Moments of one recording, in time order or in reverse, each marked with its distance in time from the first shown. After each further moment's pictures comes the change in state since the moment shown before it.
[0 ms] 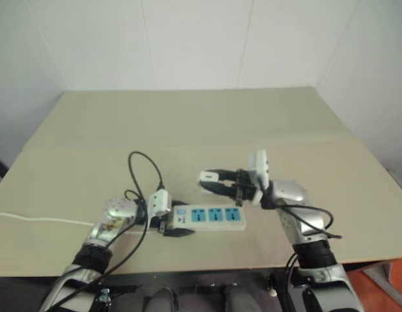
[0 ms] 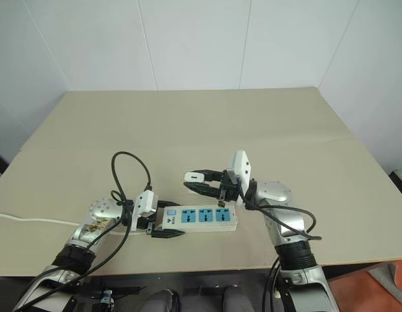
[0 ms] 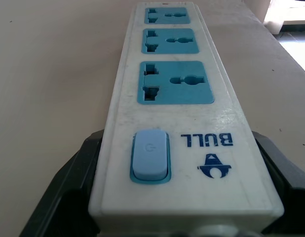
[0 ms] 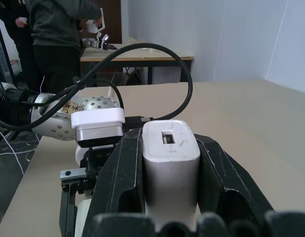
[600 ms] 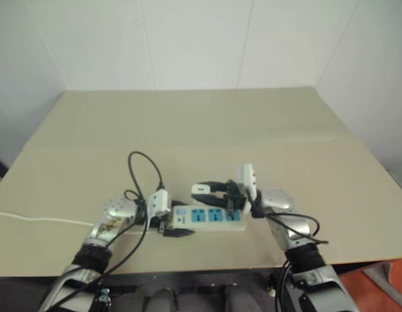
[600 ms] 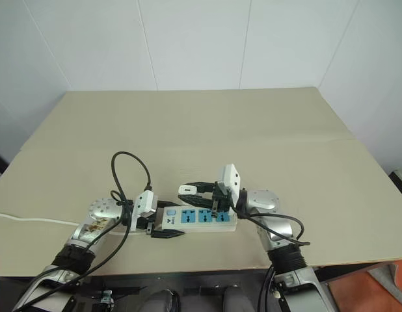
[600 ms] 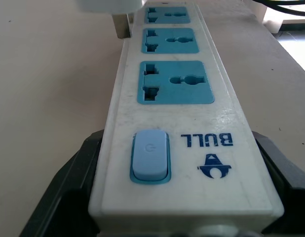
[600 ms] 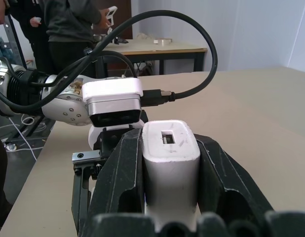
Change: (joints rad) left arm 0.000 0.005 -0.002 -0.003 -0.001 0.002 -0.002; right arm 0.024 0.023 0.095 0.094 -0.015 -0.107 0.014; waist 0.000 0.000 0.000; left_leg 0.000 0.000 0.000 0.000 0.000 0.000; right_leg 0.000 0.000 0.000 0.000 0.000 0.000
